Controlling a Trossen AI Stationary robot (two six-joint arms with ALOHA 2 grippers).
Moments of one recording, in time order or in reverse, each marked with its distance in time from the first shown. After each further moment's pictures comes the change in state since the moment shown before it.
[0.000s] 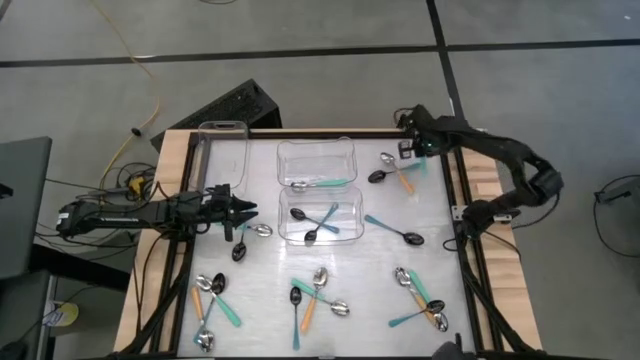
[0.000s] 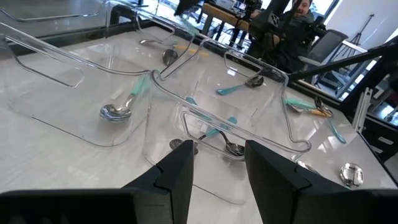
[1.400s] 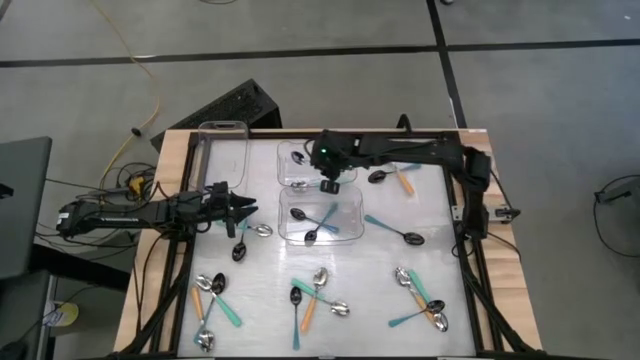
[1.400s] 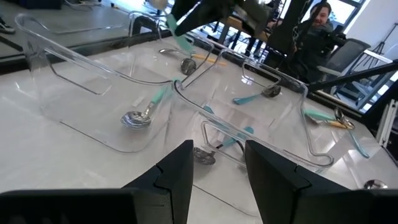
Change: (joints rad) left arm 0.000 0.000 0.000 0.004 -0.104 -0.007; right arm 0.621 0.552 0.695 0.139 -0.132 -0.732
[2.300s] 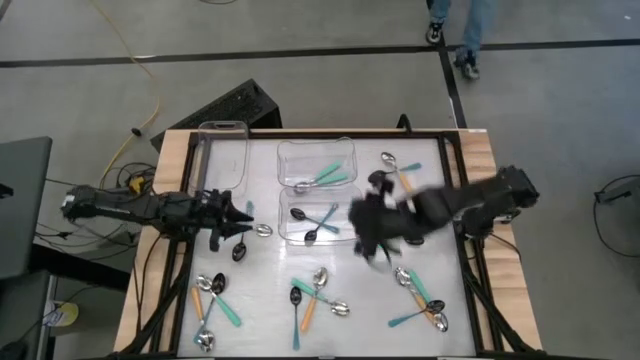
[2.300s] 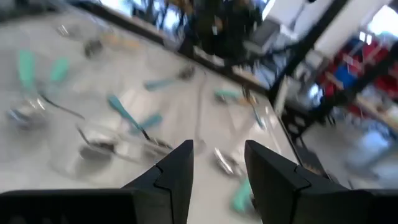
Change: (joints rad) left arm -0.237 0.035 0.202 -0.167 0.126 -0.089; right arm 0.668 -0.300 0.127 -0.510 0.467 0.672
